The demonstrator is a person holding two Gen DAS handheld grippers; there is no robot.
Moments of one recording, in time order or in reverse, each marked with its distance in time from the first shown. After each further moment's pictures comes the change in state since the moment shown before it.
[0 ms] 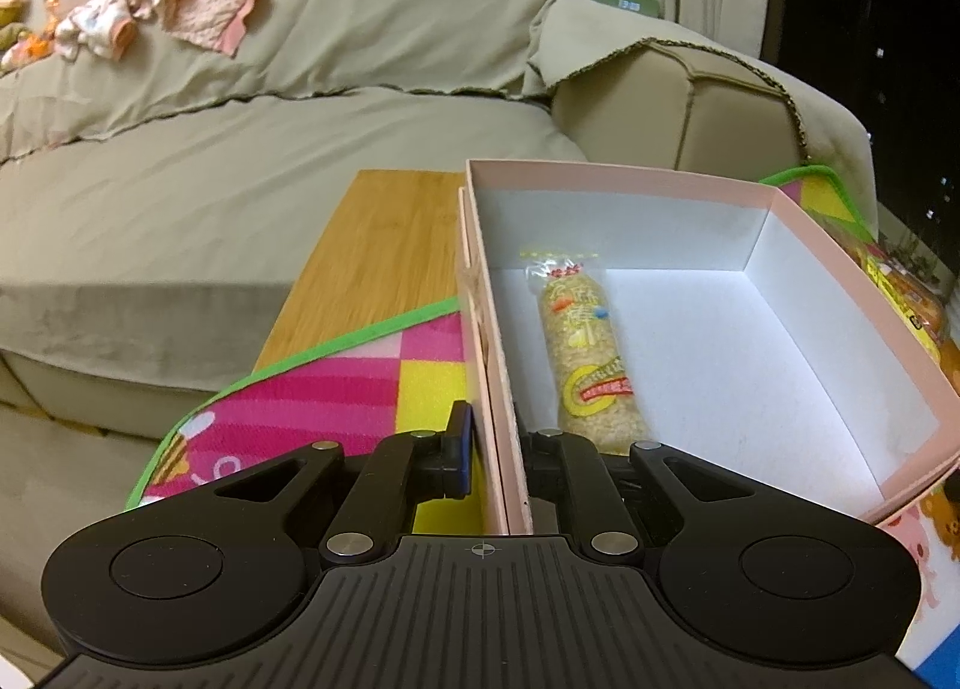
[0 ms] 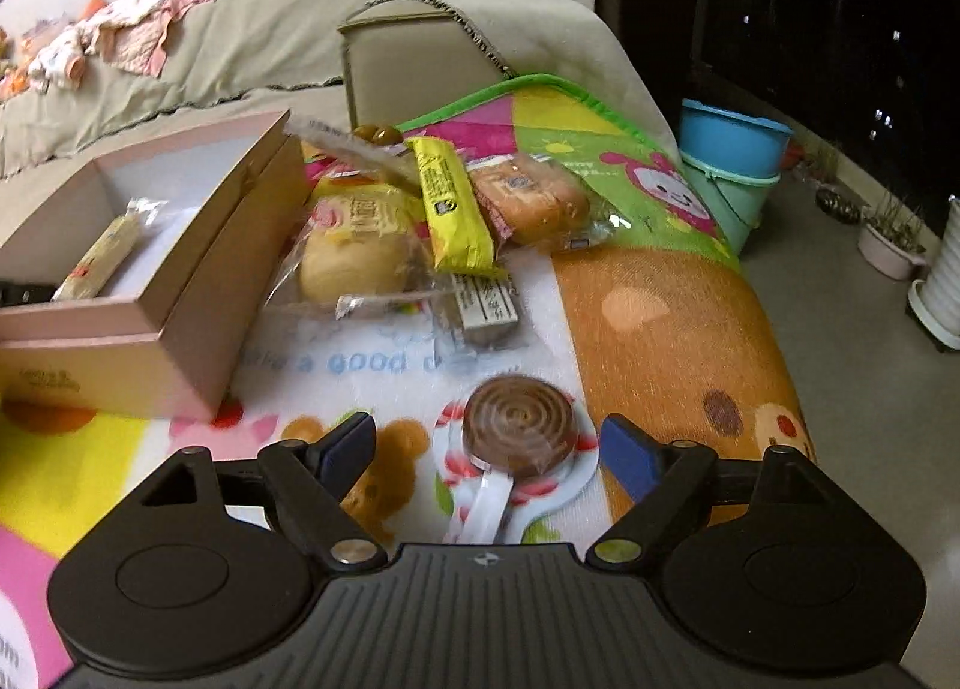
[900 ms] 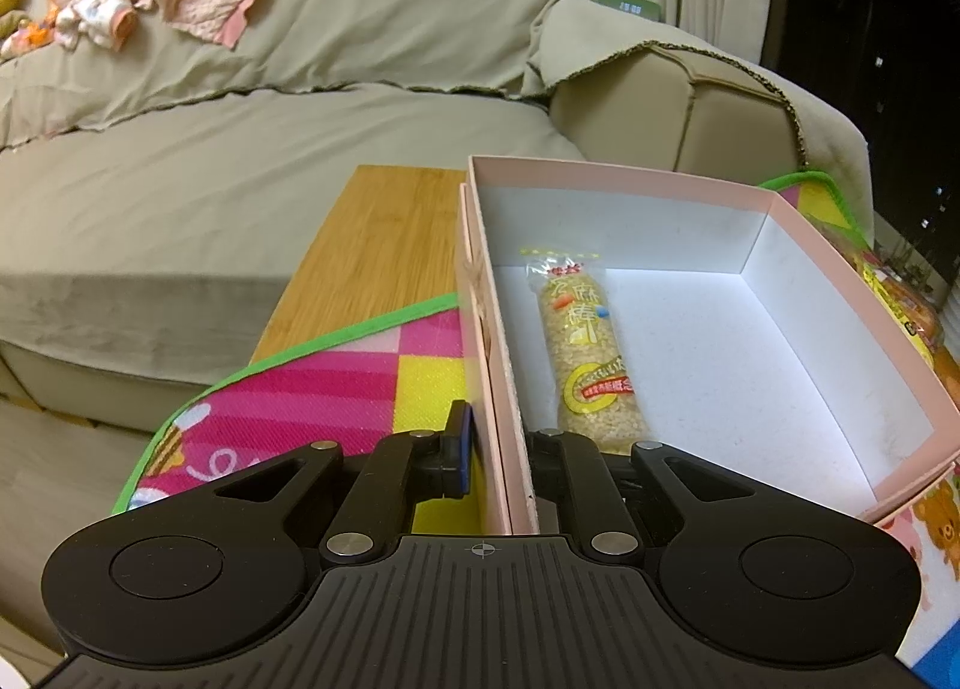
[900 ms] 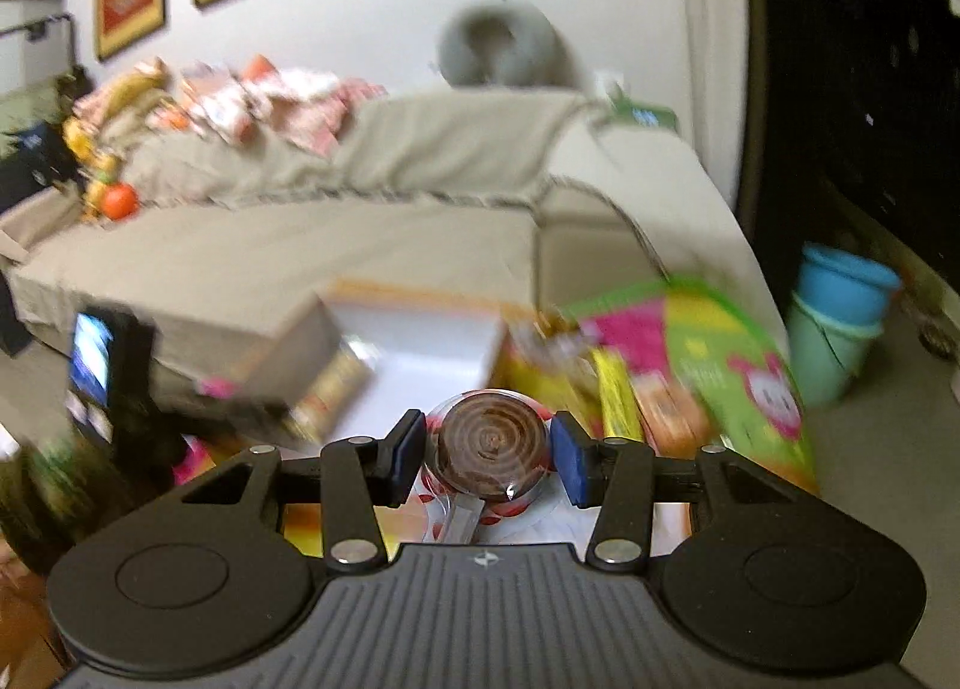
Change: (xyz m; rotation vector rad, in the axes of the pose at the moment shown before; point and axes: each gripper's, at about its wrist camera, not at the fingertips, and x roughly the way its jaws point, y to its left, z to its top) left arm 0.001 0.002 -0.001 -0.020 -0.001 -0.017; right arm -0.130 0.049 0.080 -0.164 -0.188 0.272
